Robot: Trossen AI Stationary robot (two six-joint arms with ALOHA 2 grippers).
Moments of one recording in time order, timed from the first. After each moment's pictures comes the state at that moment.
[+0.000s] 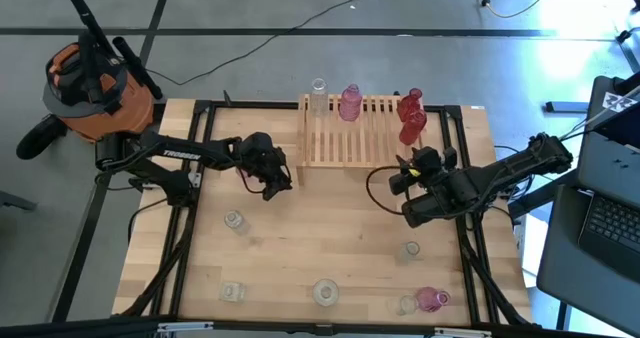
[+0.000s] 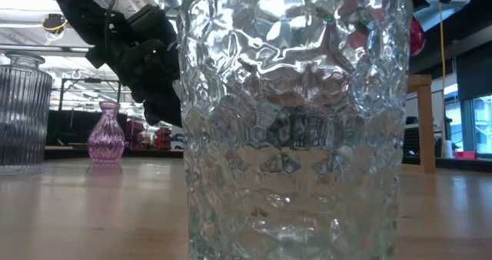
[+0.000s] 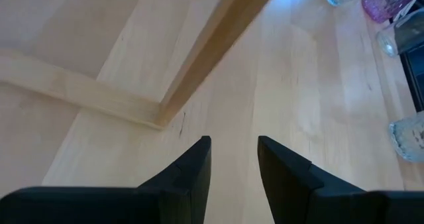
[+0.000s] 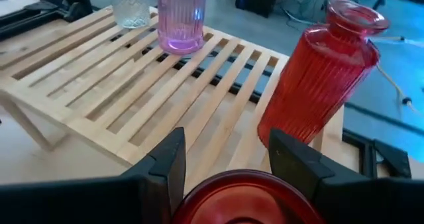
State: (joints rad) left arm 0.32 1.36 0.54 0.06 0.39 -0.23; right arm 0.43 1.31 1.21 -1.43 1.07 1.42
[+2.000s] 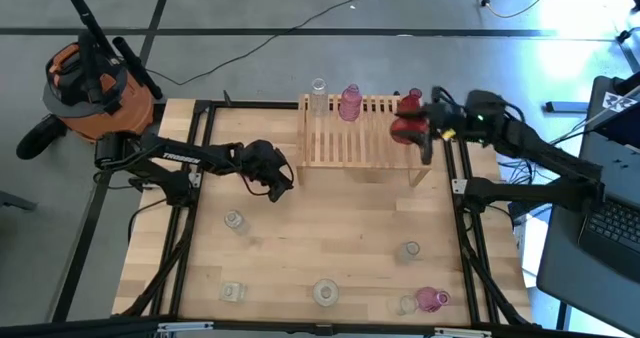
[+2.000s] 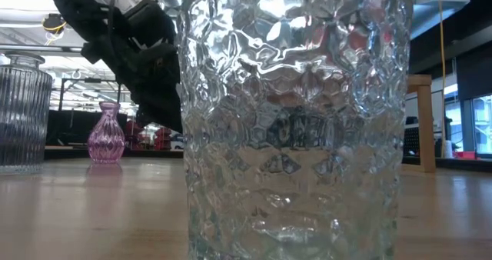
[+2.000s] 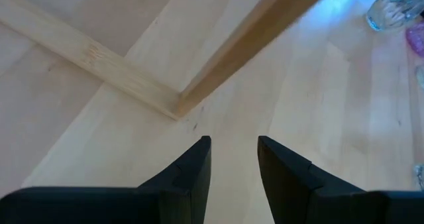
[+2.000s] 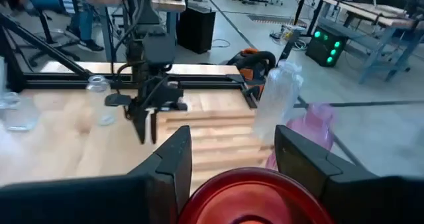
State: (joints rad) left arm 0.24 1.36 0.54 0.06 0.20 -0.45; right arm -0.39 0.80 0.98 -0.41 -0.20 -0.17
